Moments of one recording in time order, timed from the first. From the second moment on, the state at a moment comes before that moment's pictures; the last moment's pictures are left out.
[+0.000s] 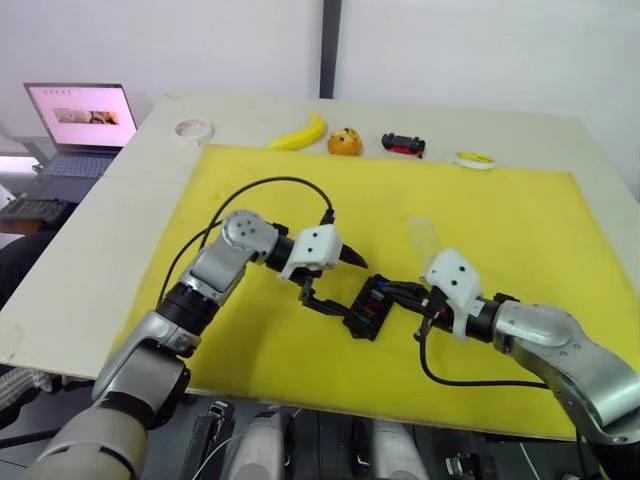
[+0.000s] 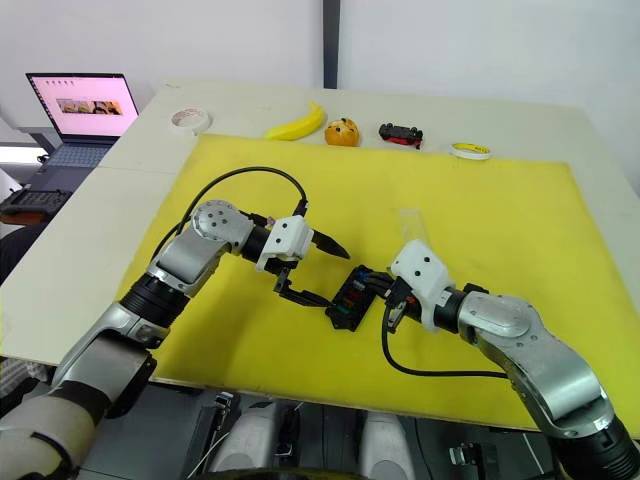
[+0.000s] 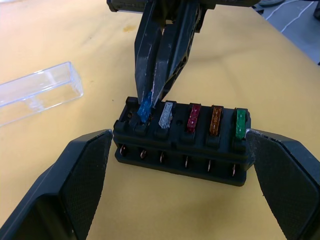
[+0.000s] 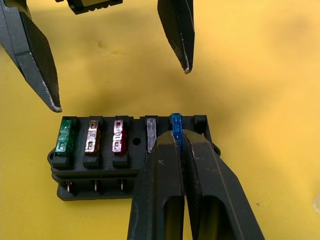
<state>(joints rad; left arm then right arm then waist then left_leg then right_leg) -0.81 0.41 -0.44 0.27 -0.20 0.06 -1.39 -0.08 -0.79 0.04 -0.63 0.47 0.69 0.57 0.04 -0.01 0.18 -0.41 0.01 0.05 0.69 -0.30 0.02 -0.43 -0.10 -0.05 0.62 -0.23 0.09</state>
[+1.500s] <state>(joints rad) -0.81 0.41 -0.44 0.29 -0.18 0.04 -1.38 -0.11 -0.76 0.05 -0.59 0.38 0.67 0.64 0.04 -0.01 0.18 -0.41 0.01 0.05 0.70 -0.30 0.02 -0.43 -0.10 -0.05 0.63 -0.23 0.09</state>
